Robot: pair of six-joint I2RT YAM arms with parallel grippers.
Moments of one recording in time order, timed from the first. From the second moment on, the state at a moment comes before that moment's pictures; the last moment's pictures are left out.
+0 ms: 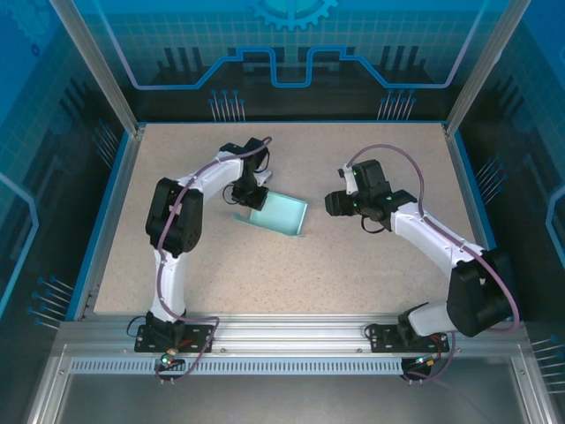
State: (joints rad) left arm -0.36 2.15 1.73 -1.06 0.11 -0.05; right arm 0.39 1.40 0.98 -0.43 -0.09 0.19
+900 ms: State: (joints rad) left arm -0.31 2.04 1.80 -0.91 0.15 -0.07; right arm 0.34 1.63 1.08 -0.41 -0.20 0.22
